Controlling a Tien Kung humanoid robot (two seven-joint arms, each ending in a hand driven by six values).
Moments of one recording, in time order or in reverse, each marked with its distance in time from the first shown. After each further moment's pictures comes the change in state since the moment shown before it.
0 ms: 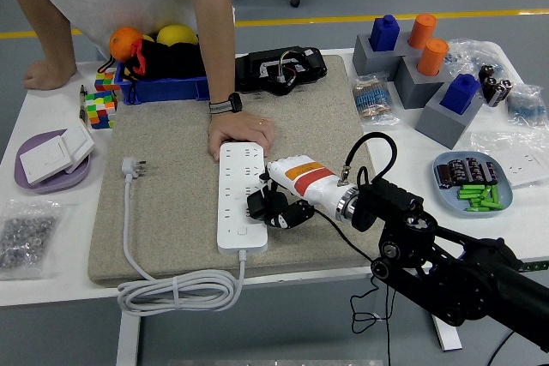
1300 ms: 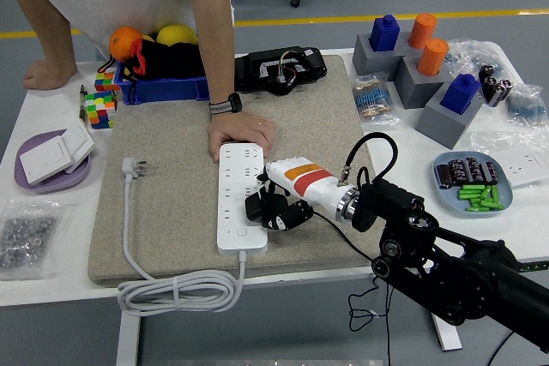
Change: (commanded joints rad) left arm 0.002 -0.001 0.004 0.000 0.004 -0.002 0.003; right arm -0.006 0.004 0.013 0.000 0.039 0.020 0.026
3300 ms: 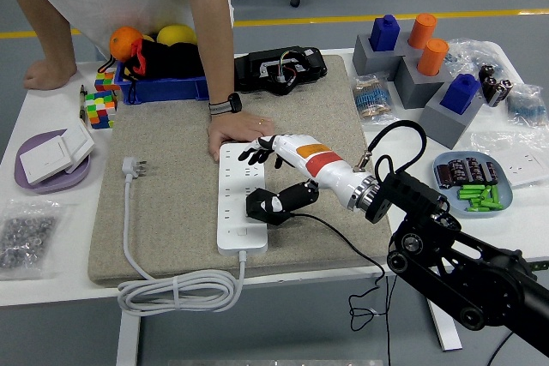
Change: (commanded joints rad) left arm 0.005 -0.005 0.003 0.000 0.001 -0.001 0.000; right arm -0.094 -0.037 0.143 0.159 0.060 -0.044 0.075
